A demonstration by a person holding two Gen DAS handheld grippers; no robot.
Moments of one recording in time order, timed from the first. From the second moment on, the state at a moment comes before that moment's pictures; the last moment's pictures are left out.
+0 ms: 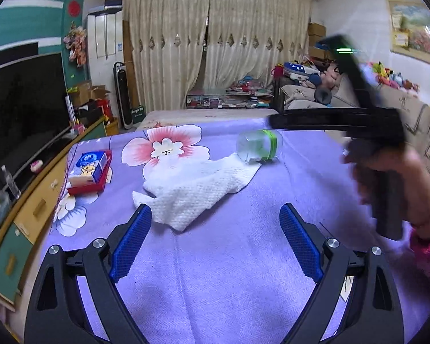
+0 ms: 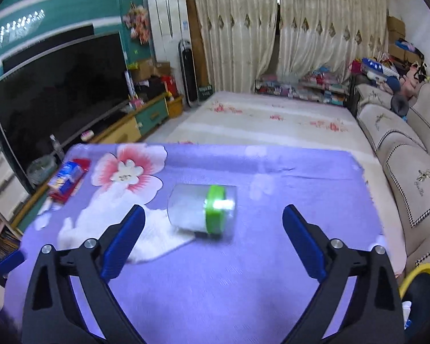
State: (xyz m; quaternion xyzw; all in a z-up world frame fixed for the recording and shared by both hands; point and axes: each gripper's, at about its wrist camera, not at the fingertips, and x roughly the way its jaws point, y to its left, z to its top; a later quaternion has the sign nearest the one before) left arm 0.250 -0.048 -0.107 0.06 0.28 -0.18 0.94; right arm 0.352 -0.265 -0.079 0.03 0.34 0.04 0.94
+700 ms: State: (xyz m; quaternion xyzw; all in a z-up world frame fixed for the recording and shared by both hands) left arm 0.238 -0.069 -0.112 0.06 0.30 -0.20 0.93; right arm 0.366 -0.277 -0.107 0.03 0.38 0.01 0.93
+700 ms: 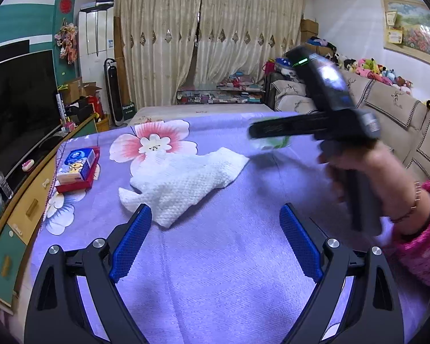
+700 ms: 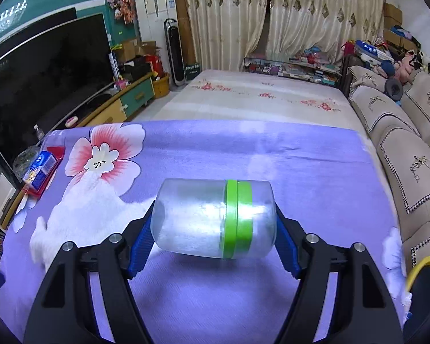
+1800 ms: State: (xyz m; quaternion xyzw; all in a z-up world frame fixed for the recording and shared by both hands) left arm 0.365 -0.097 -0.144 0.10 0.40 -0.16 0.90; right arm 0.136 -0.568 -0.127 0.13 0.34 -0.24 0.90
